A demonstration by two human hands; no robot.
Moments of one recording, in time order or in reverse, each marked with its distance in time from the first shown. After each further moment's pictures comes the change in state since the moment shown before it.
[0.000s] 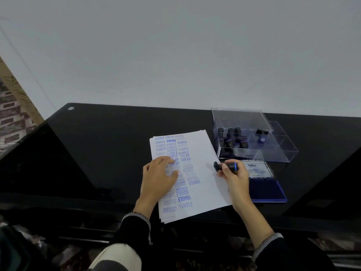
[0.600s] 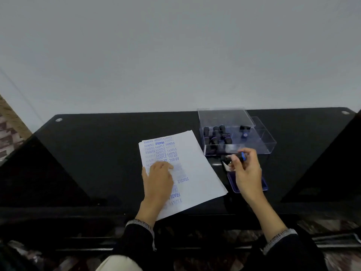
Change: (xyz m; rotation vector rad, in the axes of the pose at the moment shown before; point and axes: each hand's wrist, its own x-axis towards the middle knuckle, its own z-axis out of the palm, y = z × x) left_hand -0.016 0.044 0.006 0.130 -0.038 -0.028; right_hand -0.011 -0.033 -0.056 -0.242 0.077 -0.294
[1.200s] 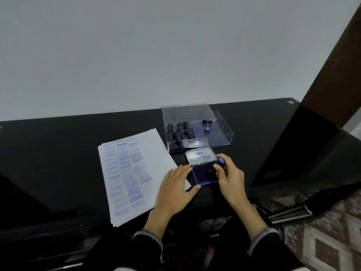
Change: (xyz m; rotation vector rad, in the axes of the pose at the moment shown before) left_hand -0.035 0.100 0.065 -0.174 -0.200 0.456; right_hand -0.016 0.038 -0.066 -0.284 0.000 -0.056
